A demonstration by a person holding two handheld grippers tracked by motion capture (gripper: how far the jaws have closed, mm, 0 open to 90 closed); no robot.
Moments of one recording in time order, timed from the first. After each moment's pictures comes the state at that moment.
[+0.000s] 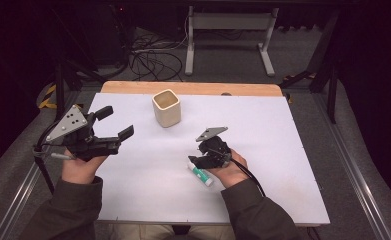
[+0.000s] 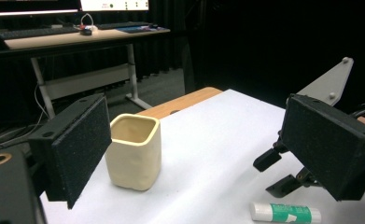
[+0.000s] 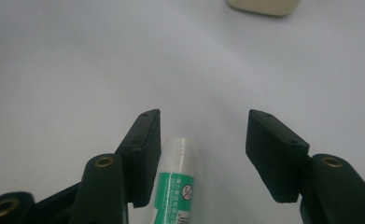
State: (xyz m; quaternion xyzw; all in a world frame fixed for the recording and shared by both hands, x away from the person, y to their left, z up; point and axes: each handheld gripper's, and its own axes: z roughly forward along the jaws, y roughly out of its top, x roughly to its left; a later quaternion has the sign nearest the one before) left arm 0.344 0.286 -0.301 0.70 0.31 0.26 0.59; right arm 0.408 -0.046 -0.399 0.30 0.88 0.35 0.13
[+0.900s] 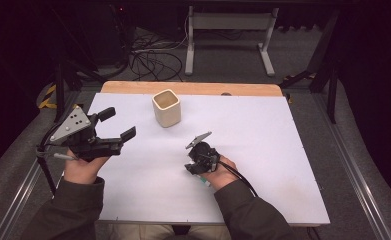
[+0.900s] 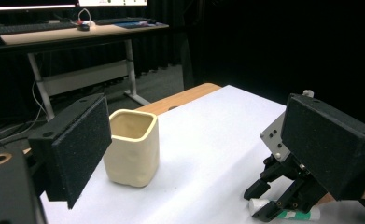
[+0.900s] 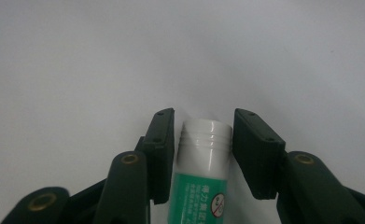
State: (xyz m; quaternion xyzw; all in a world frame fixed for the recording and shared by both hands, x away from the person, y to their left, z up) left arm 0.345 0.283 -0.304 0.70 0.31 0.26 0.59; right arm 0.418 -0.022 -0.437 0.30 0.91 0.29 0.09
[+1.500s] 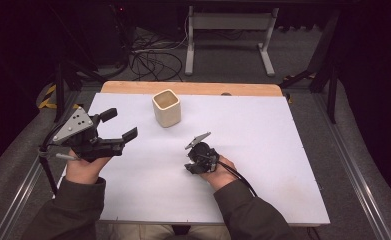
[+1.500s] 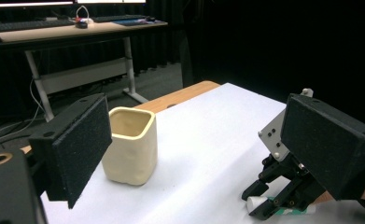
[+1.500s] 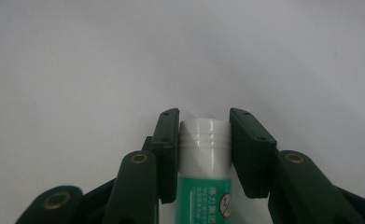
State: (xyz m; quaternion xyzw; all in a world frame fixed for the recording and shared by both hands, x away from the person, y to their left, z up) left arm 0.346 0.280 -0.307 0.70 0.31 0.26 0.59; right arm 0.417 -0.021 -0.436 0.29 0.91 0.29 0.09
